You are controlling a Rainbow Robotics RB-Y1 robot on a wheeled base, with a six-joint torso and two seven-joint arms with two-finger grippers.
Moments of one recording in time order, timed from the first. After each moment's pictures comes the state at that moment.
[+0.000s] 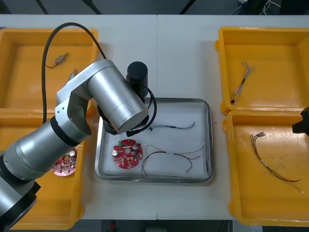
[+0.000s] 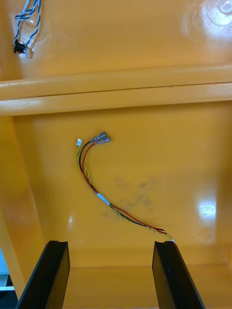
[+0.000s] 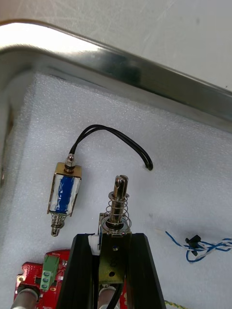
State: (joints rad) right arm -0.15 -1.00 -0.21 -2.23 -1.05 1.80 0.98; left arm -0.71 0.40 -0.66 -1.80 0.39 1.74 -0.30
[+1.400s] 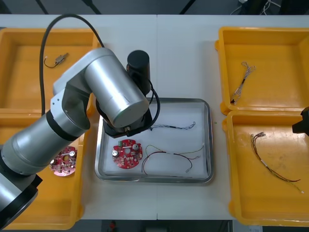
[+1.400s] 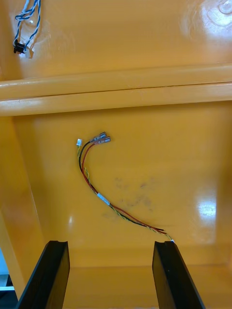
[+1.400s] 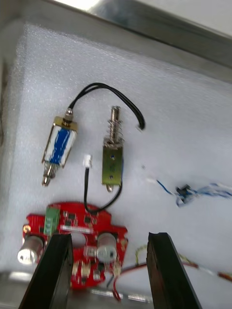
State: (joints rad) right arm -0.15 -1.00 -0.21 -2.23 -1.05 1.80 0.98; left arm -0.74 0.41 -0.62 -1.87 0.53 1.87 -0.29
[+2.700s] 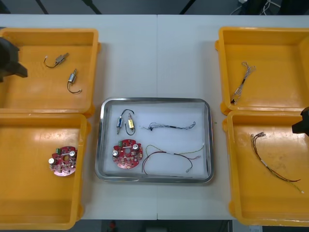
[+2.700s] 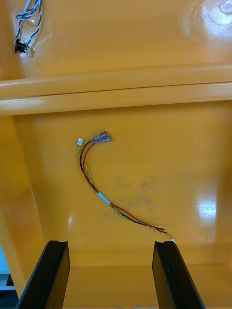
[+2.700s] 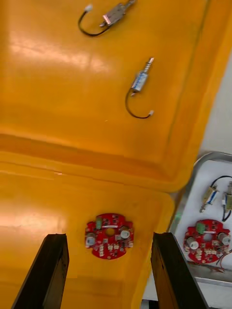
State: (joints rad) right arm -0.15 -1.00 -0.21 -2.23 -1.06 1.80 0.98; left arm -0.59 1.05 0.09 -2.07 1.08 1.91 -0.74
